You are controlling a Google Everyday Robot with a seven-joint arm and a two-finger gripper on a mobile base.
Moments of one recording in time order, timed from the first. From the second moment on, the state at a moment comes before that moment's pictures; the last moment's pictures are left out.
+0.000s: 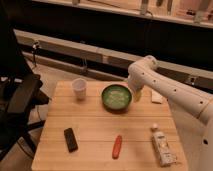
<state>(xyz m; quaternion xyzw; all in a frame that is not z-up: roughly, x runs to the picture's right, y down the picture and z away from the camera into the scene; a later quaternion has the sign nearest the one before) 0.171 0.018 0.851 -0.19 -0.05 -0.15 0.97</state>
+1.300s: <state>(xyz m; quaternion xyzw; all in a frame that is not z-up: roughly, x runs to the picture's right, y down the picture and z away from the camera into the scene) 0.214 0.052 0.891 -0.23 -0.04 -0.10 0.97</state>
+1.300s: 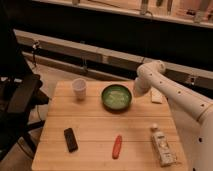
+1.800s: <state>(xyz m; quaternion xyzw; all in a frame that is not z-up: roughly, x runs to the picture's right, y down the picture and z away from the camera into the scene) 0.220 0.071 0.915 -0.26 -0.01 -0.10 0.96</state>
